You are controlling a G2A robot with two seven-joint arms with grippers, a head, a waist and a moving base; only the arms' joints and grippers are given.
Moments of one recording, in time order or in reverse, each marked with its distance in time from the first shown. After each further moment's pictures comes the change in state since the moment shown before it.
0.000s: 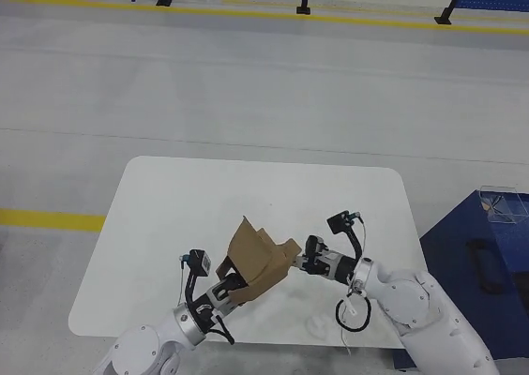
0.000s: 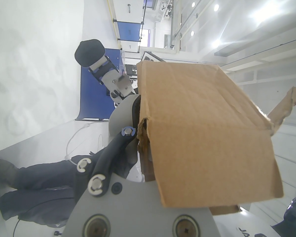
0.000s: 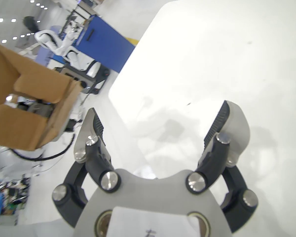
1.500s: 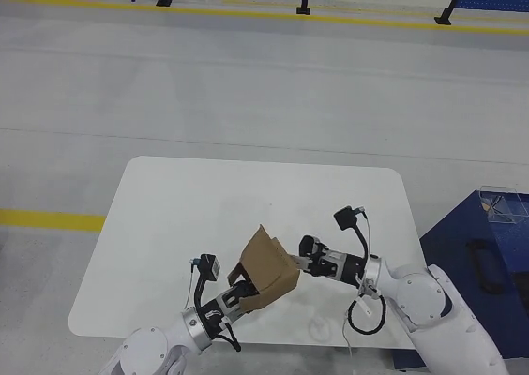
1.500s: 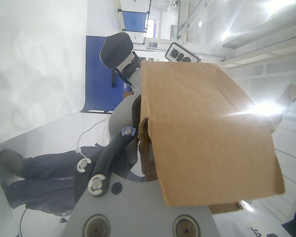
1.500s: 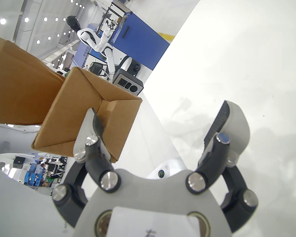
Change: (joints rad) left arm -0.007 -0.006 0.034 0.013 0.040 0.006 -0.029; right arm -0.007 0.006 0.056 -0.054 0.163 -0.028 0.086
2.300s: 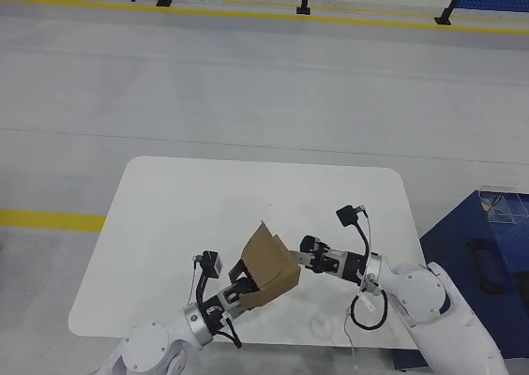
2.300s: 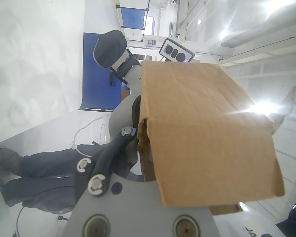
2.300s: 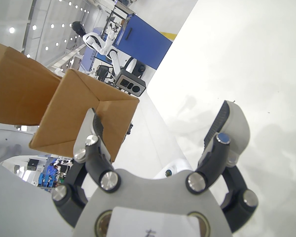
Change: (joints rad) left arm -0.036 -0.005 0.004 0.027 -0.042 0.007 -0.035; right arm 0.020 -0.004 0.000 0.052 0.083 0.020 0.028
